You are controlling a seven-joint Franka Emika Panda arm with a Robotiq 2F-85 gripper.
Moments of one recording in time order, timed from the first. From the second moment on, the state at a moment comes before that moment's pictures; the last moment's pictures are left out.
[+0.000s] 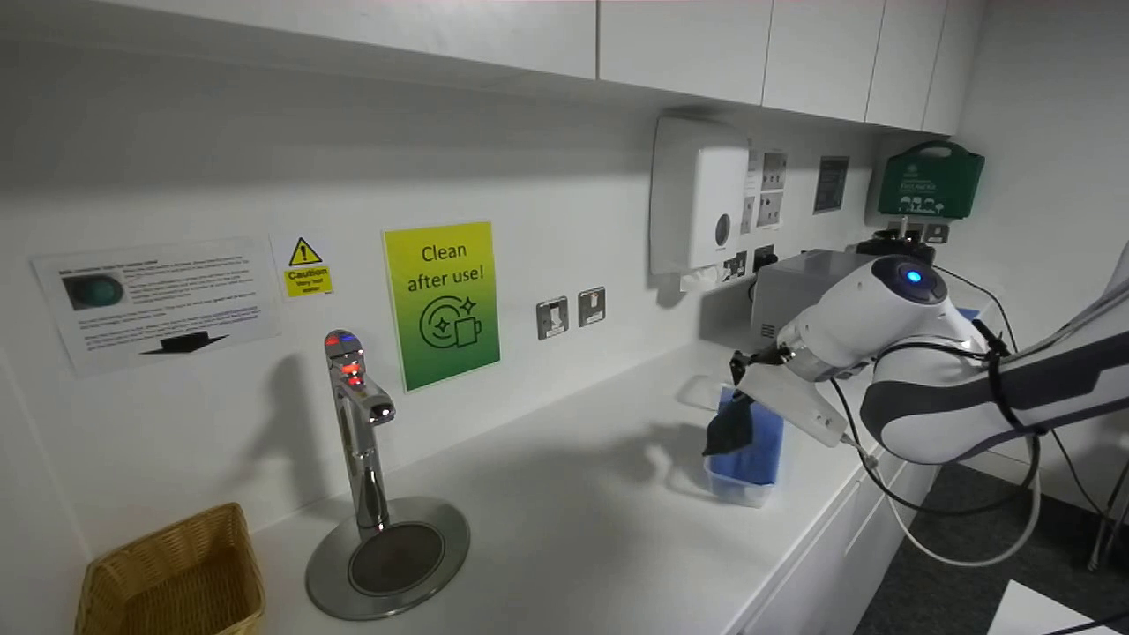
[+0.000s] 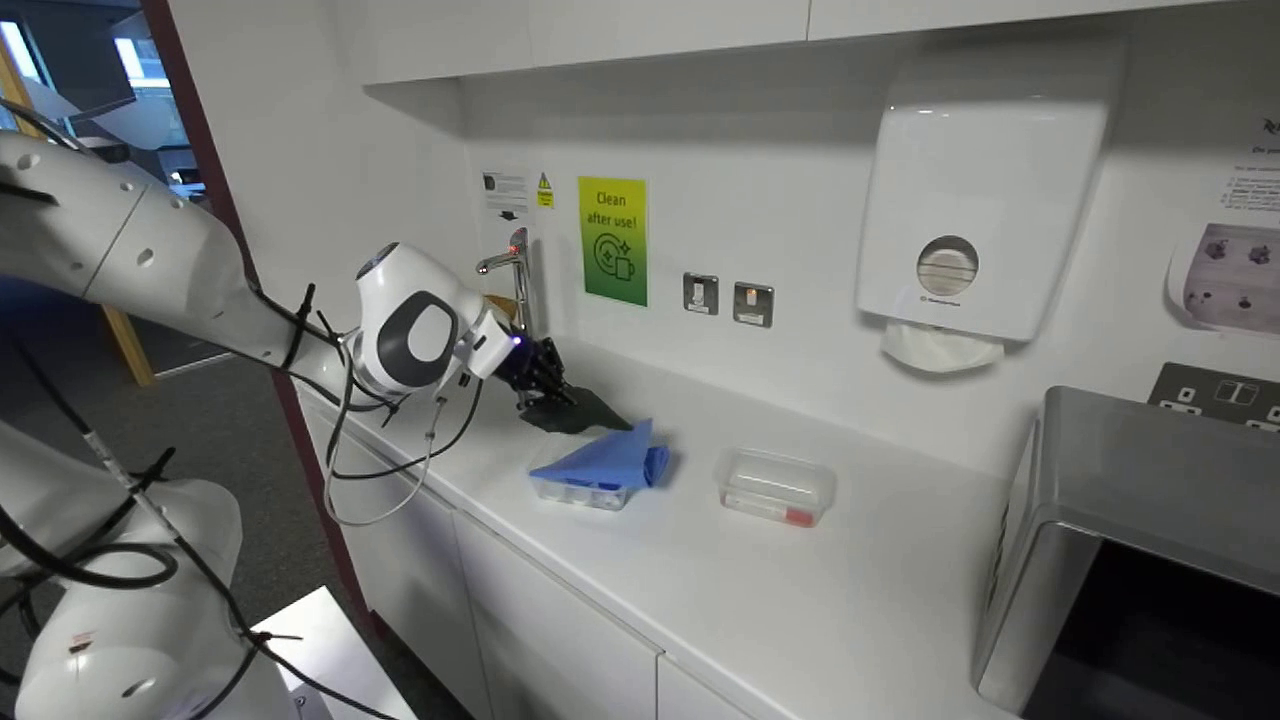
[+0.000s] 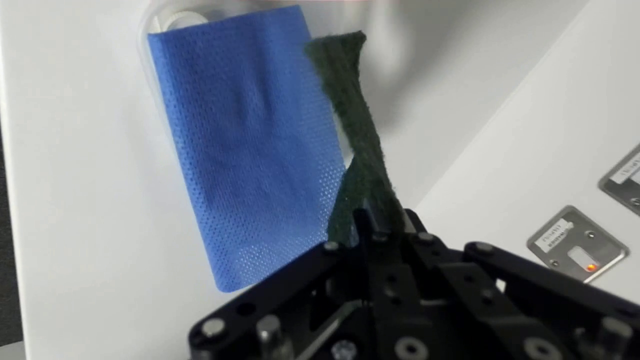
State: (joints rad) arm -0.37 -0.52 0.45 -2.76 -0.34 2.97 1.56
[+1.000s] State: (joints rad) arm -0.13 -0.35 0.39 -2.62 -0.33 3.02 1.40
